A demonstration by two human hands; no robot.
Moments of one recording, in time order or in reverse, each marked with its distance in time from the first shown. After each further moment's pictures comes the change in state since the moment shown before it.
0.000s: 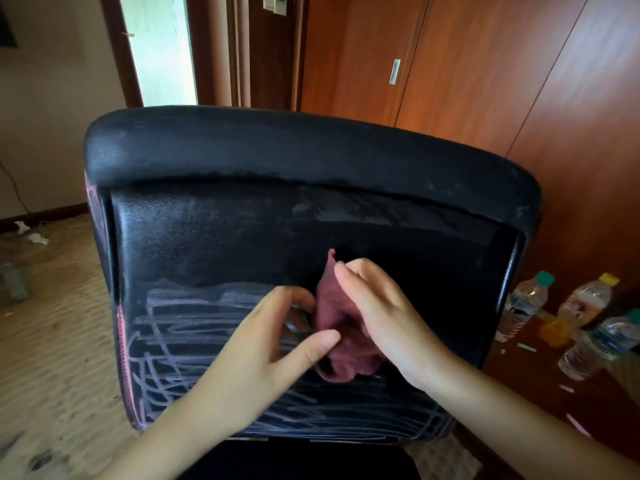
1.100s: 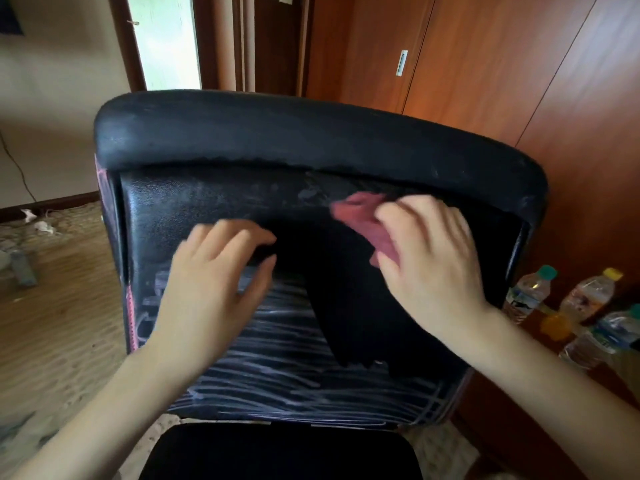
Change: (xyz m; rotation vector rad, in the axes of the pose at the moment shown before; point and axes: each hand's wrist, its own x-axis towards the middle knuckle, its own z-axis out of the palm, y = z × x) left_hand 0.016 -0.005 -0.041 0.723 0.356 0.277; right_hand 0.018 -0.002 -0.036 -1.101 0.513 -0.970
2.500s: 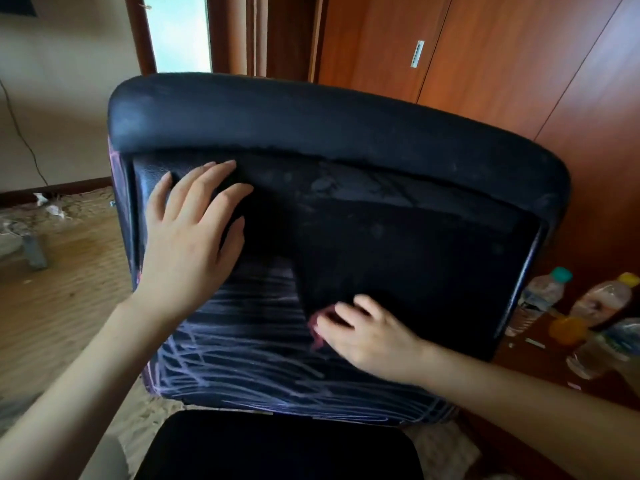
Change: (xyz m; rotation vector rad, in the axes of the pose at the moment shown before) left_hand 0.012 -0.050 0.007 0.319 0.077 0.045; right_hand -0.092 -0.010 0.071 -0.164 -0.413 -0.699
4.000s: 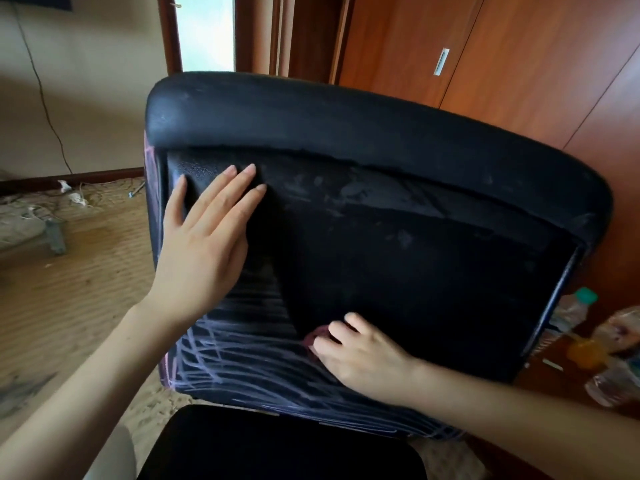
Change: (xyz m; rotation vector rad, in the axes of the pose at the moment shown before) left_hand -0.015 -0.017 0.001 -0.020 -0.018 0.033; right_hand 0.021 -0.023 0.009 0.063 -0.137 -0.170
